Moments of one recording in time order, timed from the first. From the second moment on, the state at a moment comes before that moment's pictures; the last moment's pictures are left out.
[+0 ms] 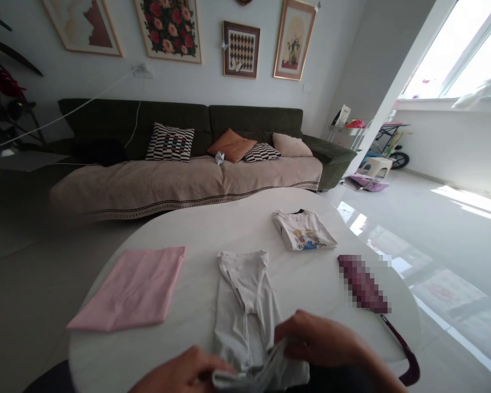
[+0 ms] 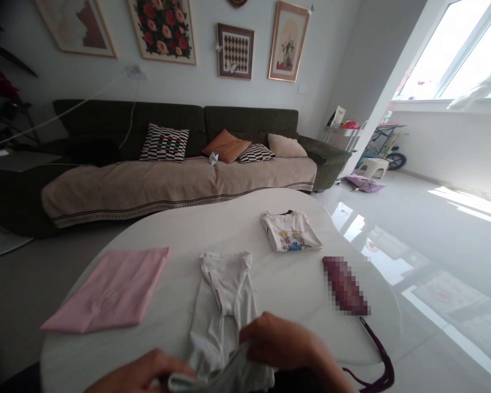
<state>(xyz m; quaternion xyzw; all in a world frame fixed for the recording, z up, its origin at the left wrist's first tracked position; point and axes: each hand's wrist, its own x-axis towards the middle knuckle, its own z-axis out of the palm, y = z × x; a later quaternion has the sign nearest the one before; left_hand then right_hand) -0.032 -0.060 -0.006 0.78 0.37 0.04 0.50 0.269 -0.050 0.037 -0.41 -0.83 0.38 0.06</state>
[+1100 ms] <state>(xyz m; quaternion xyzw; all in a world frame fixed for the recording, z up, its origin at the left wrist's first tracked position) 0.015 0.128 -0.069 0.71 0.63 0.19 0.24 0.258 0.126 -0.053 -0.64 -0.72 0.22 0.15</state>
